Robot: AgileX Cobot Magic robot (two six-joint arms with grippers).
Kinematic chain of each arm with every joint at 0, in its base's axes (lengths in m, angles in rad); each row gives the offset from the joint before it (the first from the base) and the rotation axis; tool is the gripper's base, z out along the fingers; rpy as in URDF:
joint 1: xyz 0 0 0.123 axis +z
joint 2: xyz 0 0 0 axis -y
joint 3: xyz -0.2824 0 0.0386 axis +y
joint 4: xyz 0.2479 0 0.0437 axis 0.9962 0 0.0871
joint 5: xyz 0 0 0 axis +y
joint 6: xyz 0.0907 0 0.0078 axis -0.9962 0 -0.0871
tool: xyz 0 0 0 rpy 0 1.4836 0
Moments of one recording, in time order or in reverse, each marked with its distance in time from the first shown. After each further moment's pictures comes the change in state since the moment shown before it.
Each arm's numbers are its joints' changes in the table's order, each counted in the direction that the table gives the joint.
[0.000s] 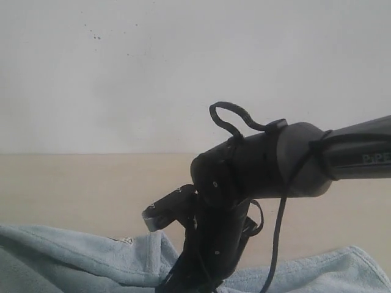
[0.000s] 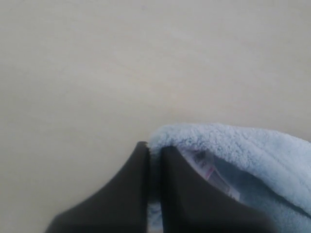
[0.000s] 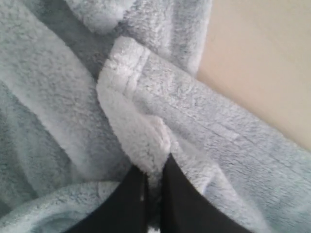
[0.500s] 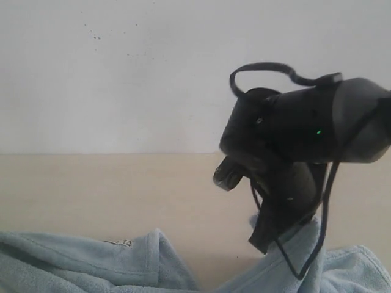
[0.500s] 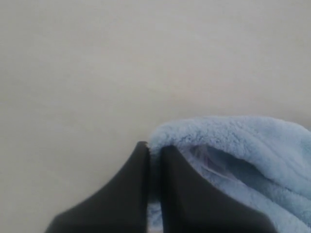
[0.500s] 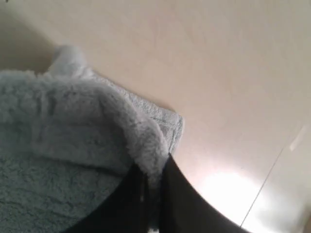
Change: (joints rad) left arm 0.000 0.000 0.000 0.000 0.056 0.000; right arm -0.043 0.142 -0.002 -0.654 0.393 -0.266
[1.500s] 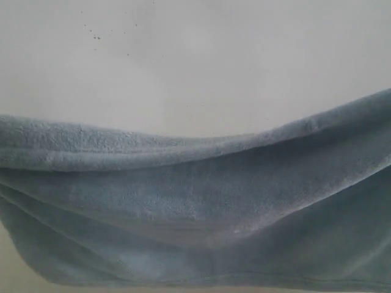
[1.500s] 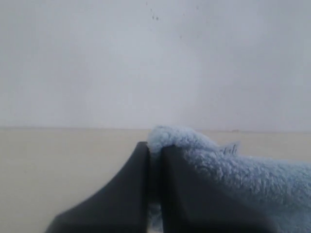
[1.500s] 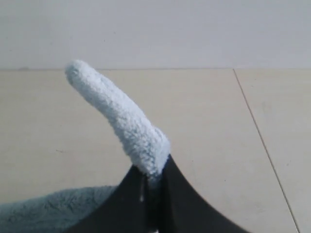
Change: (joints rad) left arm -0.110 0.675 -0.166 -0.096 0.186 -0.242; right arm -0.604 0.786 0.000 0.366 -0.221 0.040
